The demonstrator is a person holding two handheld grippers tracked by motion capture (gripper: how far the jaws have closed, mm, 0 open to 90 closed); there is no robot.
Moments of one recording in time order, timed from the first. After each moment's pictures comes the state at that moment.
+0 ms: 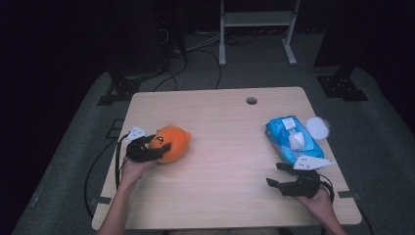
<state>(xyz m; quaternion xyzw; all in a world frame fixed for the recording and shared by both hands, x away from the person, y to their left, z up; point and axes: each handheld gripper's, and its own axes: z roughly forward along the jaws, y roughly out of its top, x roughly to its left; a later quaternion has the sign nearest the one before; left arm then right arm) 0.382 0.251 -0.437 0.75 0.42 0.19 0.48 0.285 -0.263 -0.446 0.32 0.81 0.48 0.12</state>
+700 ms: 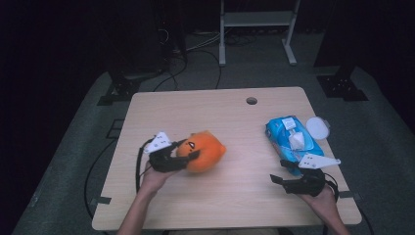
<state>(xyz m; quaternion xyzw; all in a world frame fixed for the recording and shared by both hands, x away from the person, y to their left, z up) 0.334 0.150 -0.409 0.77 0.26 0.13 0.56 0.285 -0.274 -0.439 0.33 0.80 0.49 0.15</state>
